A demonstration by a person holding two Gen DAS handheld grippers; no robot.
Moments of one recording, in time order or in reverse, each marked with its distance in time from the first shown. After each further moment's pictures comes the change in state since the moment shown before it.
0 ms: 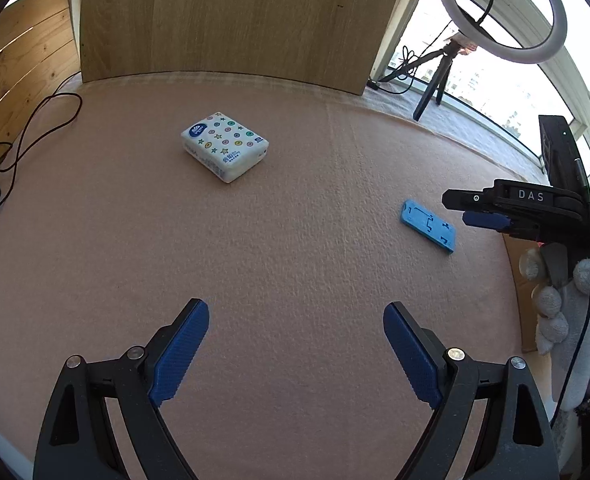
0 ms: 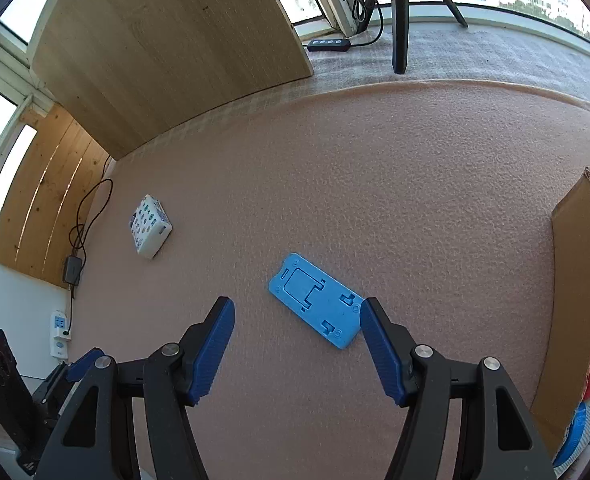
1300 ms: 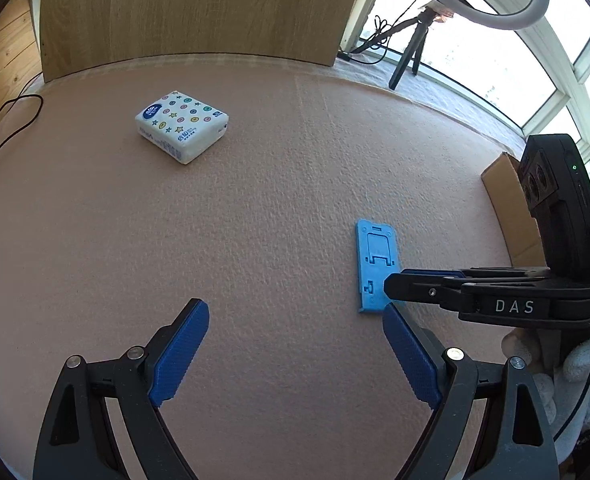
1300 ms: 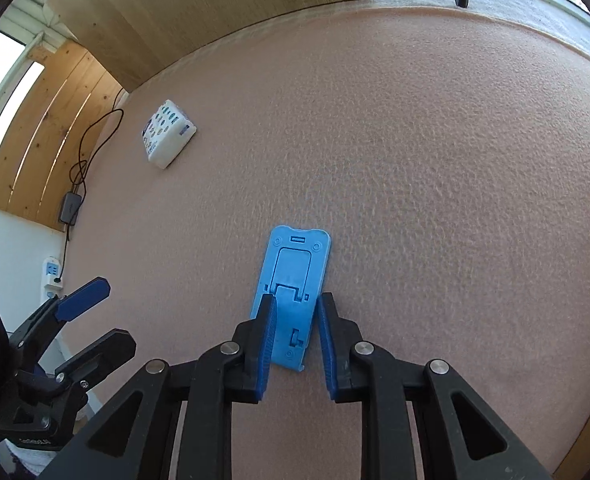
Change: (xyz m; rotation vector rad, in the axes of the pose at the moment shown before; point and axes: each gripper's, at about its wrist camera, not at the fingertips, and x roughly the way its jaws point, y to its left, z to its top) left arm 0.029 -0.020 -0.007 0.088 0.072 -0.075; right arm 0.044 0.041 -0.062 -0.078 0.156 0.059
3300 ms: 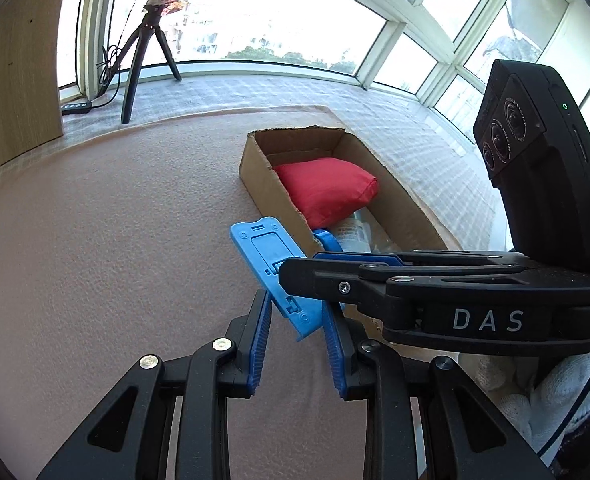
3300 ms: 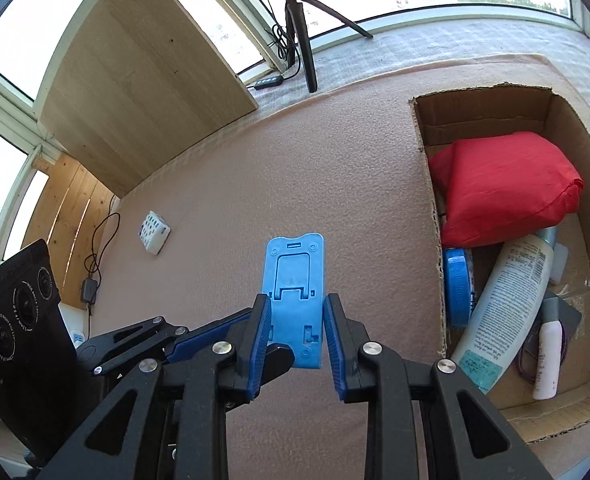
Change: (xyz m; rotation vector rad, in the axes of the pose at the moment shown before) left arm 0.012 -0.247 0.019 0.409 -0.005 -0.383; right arm -0.154 -0.100 -0.053 0.221 -0.301 -0.040
